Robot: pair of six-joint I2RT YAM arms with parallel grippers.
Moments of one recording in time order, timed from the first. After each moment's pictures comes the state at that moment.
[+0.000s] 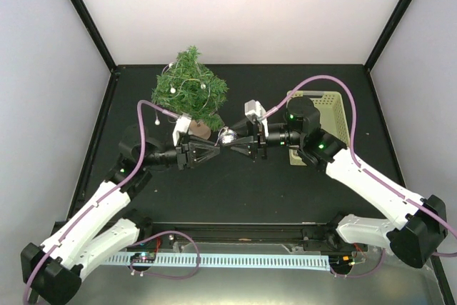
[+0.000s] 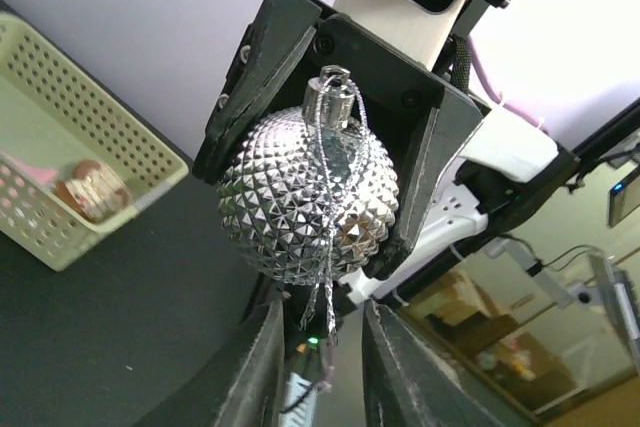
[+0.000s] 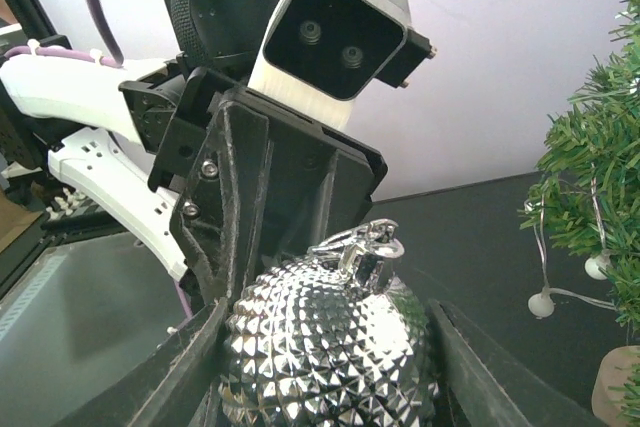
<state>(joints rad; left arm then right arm) -0.49 0.79 0.64 0.18 0.98 -0.78 0.72 1.17 0.99 0.02 -0.88 0.08</state>
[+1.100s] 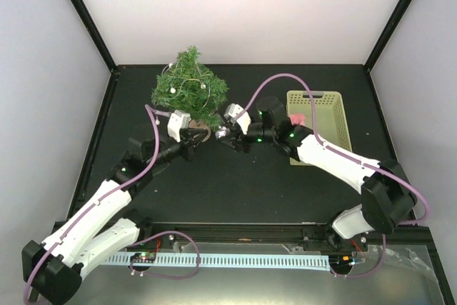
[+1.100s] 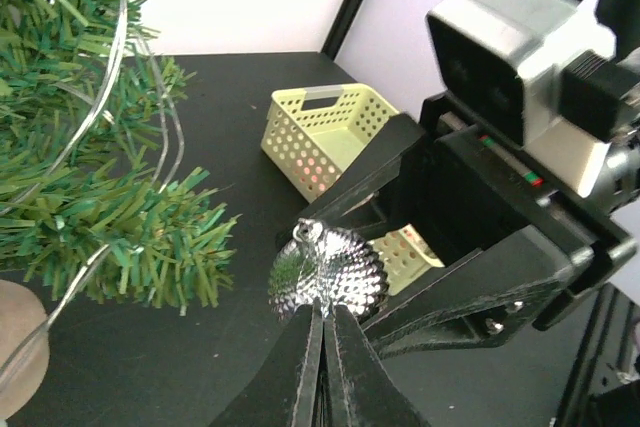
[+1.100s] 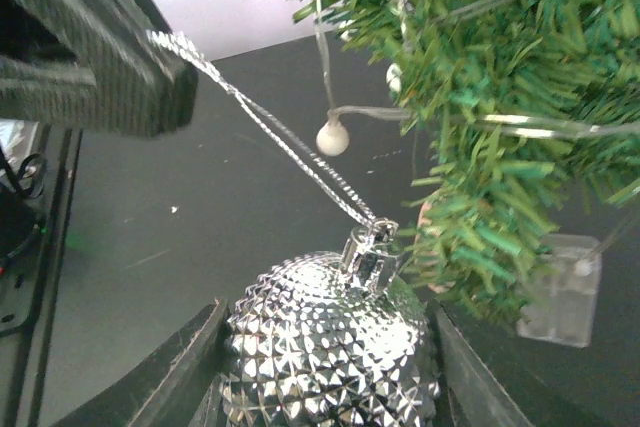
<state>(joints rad) -0.49 0.80 0.63 -0.07 0.40 -0.34 0.73 1.45 1.01 -0.05 -0.56 -0.17</state>
